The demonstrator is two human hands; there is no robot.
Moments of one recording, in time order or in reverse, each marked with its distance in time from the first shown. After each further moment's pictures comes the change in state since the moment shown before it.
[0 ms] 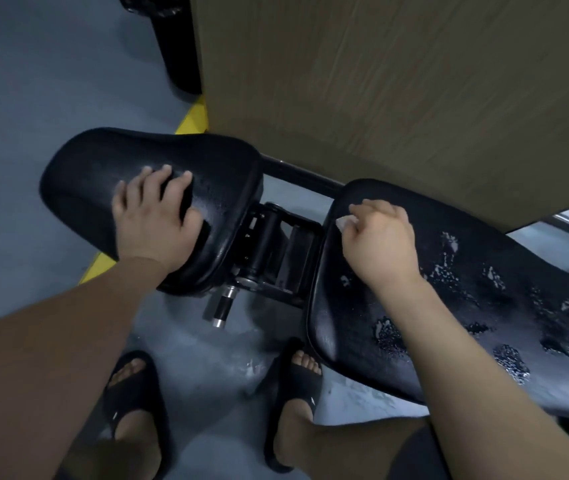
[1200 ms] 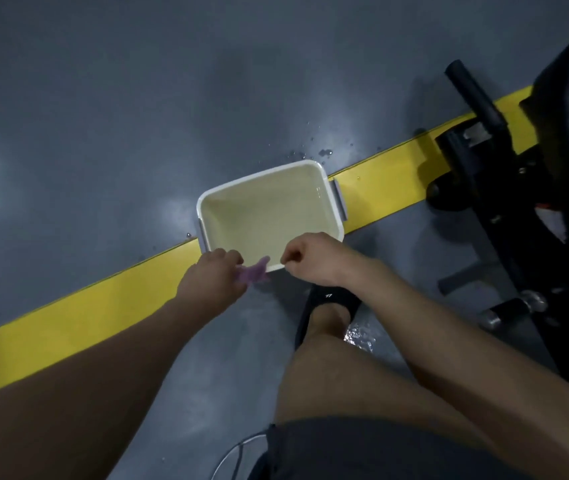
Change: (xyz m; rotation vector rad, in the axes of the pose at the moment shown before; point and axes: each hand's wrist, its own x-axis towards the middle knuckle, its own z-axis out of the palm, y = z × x) left_hand -0.386 -0.323 -0.010 -0.048 -0.579 -0.848; right_hand -0.236 -0.395 0.292 0.024 -1.337 -0.927
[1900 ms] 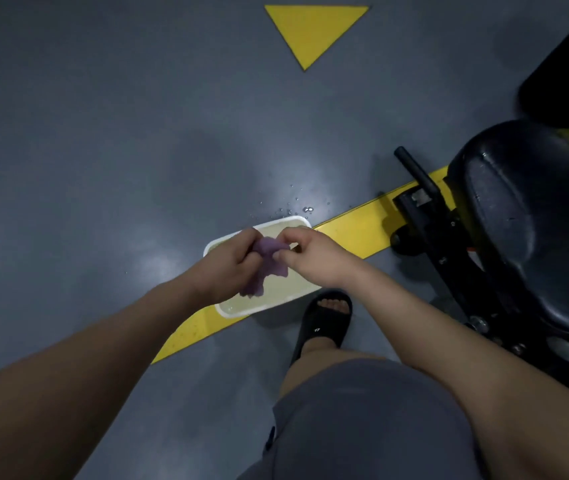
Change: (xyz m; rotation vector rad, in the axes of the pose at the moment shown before) left_hand -0.048 0.055 -0.159 -0.660 -0.084 0.307; right_hand -0.059 -0.079 -0.068 0.238 0.267 -0.108
